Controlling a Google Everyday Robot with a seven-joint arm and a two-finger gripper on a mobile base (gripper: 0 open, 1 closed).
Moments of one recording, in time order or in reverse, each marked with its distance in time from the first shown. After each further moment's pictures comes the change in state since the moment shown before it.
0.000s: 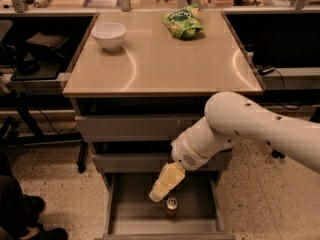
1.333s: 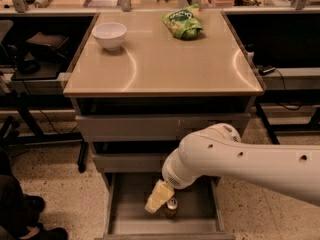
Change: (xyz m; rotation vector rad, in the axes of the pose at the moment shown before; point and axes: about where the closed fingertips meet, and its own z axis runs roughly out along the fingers) arm 0.032 -0.016 0.057 0.260 0.130 0.003
